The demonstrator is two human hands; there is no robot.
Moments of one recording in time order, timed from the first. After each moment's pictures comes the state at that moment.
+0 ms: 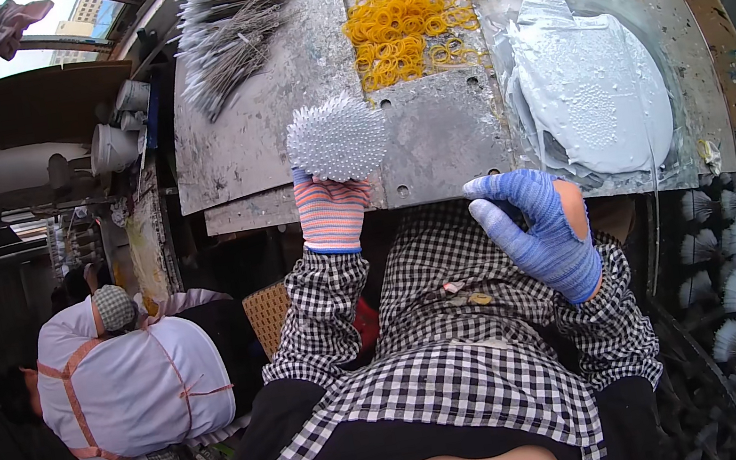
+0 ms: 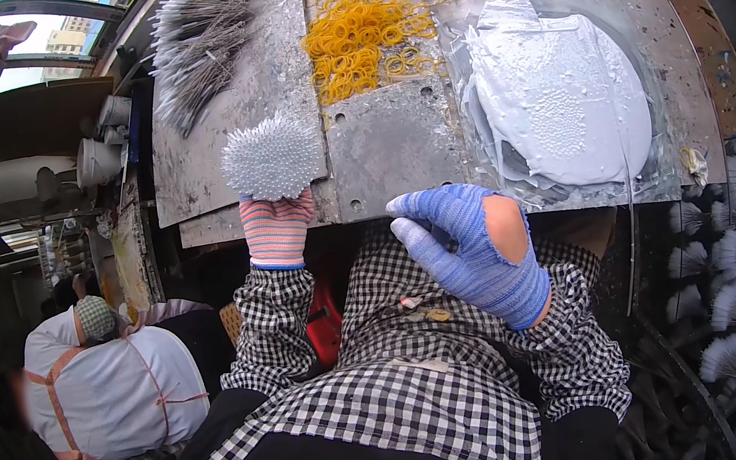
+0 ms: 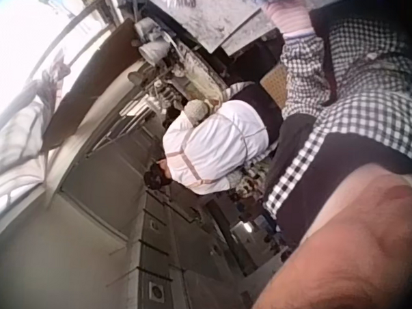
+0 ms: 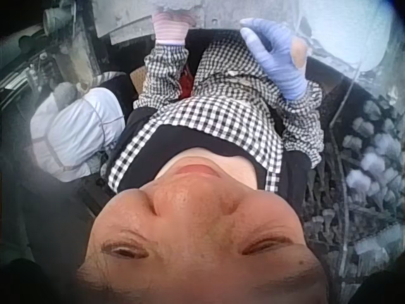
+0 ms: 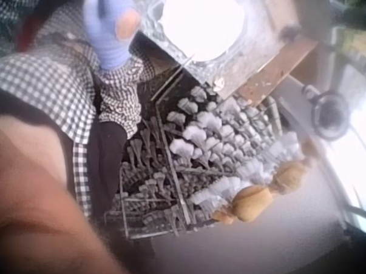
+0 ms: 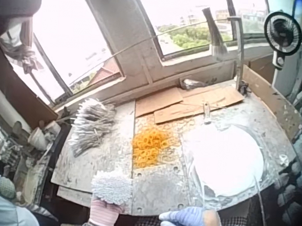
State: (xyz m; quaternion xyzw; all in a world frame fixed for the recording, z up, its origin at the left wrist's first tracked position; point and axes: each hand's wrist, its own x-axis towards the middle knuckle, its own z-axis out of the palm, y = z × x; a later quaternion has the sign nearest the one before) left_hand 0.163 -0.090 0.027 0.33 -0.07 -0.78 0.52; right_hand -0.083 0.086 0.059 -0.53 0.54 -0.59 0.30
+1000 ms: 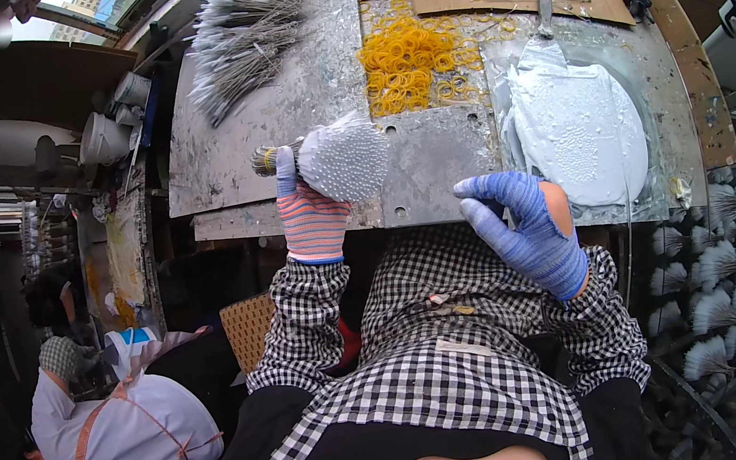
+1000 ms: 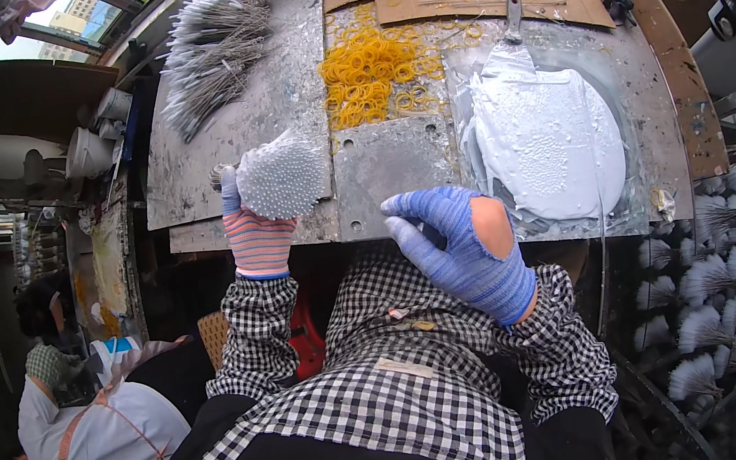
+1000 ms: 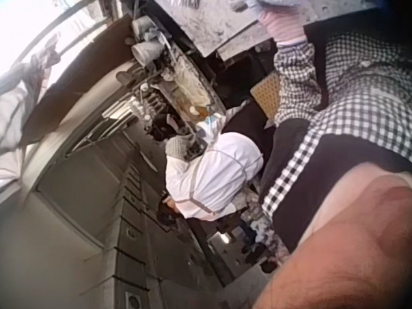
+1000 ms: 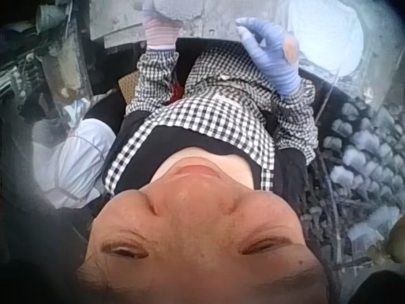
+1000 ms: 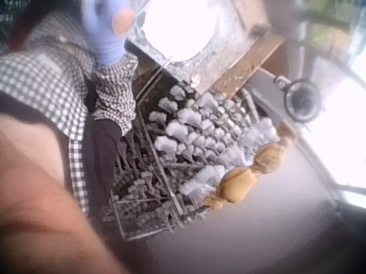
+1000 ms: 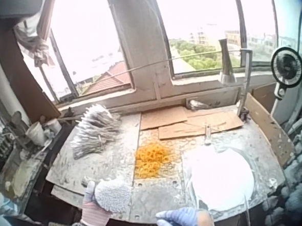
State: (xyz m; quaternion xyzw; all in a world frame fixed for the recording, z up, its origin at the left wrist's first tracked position) left_hand 0.159 -0.086 0.074 0.25 -0.17 -0.80 0.52; right_hand -0.089 0.067 0.094 -0.57 0.54 -0.56 0.26
